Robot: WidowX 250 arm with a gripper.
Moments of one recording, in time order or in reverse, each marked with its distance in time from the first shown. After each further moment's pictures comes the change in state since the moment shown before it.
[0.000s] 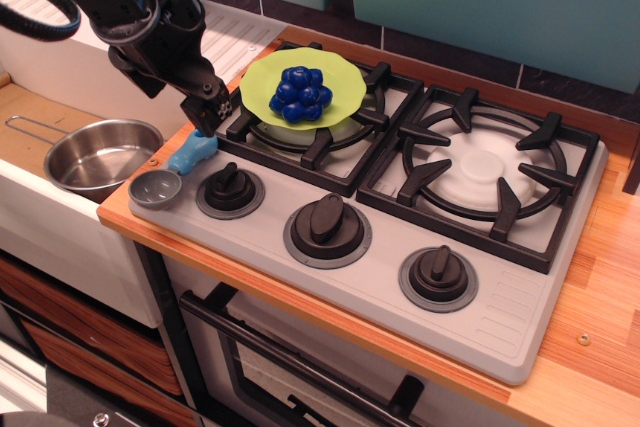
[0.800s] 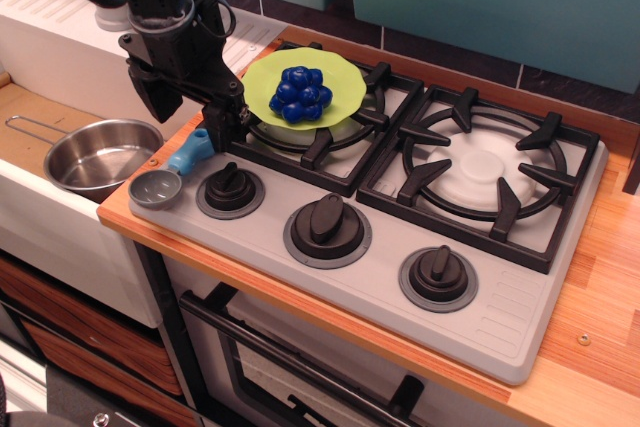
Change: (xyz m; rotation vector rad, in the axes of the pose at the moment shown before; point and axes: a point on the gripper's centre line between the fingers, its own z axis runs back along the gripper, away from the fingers) arm 0.000 -0.011 -0.025 -0.066 0.232 0.093
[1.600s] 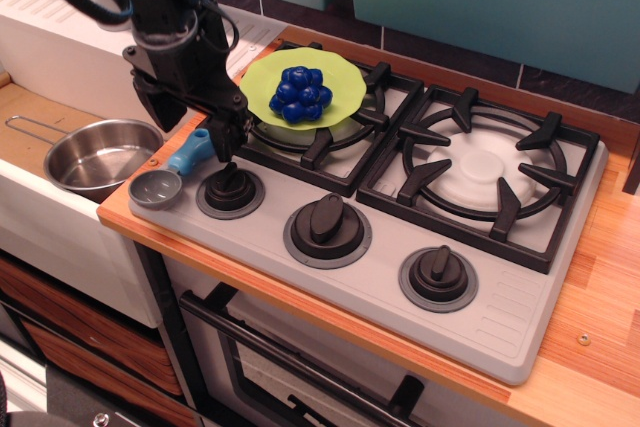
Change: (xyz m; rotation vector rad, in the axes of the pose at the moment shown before) arm -0.004 -0.005 -0.007 0.005 -0.030 -0.002
